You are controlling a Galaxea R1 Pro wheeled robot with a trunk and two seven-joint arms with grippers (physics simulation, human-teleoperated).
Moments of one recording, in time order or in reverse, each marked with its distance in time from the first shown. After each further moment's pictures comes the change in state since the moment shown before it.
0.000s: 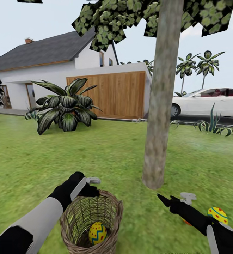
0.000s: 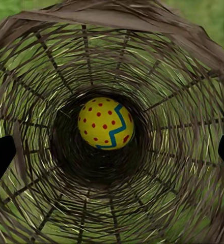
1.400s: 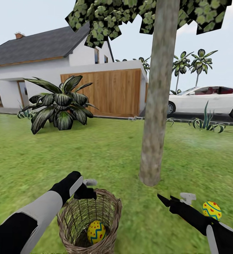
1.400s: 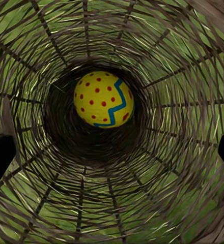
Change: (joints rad) left arm -0.087 0.002 0.004 0.214 0.005 -0.001 -0.077; right arm -0.001 0.000 0.000 0.005 0.000 0.000 0.000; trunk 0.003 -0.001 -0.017
